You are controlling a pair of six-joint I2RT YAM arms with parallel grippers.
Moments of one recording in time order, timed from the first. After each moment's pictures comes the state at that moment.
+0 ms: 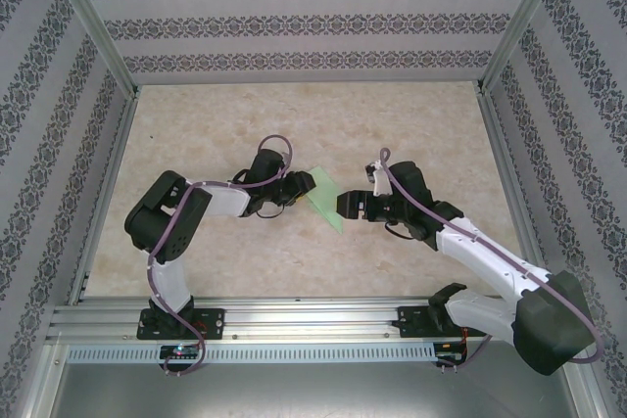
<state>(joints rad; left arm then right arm) -0.55 1.87 0.87 0.32 0.43 -1.09 0.49 1.10 0.62 -0.22 -0.44 0.53</state>
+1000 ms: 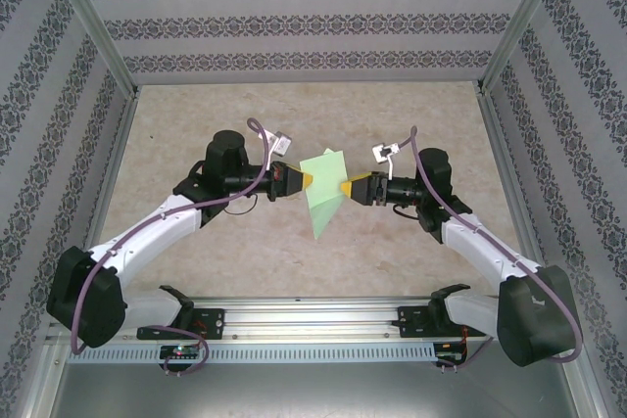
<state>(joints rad) -0.53 1.27 0.88 0.03 0.83 -0.46 0.29 1.15 0.57 0.28 -1.04 0.54</state>
